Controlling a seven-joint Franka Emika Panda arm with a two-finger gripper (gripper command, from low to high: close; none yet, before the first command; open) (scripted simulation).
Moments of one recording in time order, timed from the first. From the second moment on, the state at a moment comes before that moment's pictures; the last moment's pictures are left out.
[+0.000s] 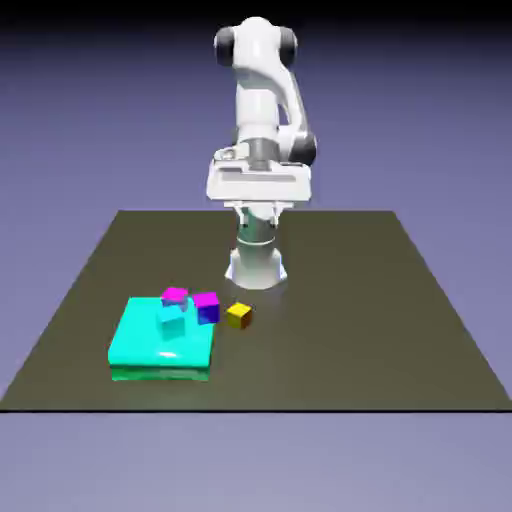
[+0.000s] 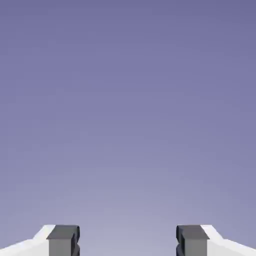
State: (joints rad) arm -0.01 -0.53 0.03 -2.82 -0.05 2.99 0.71
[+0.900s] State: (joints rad) arm -0.26 0.21 0.15 -2.89 -1.06 2.62 0.74
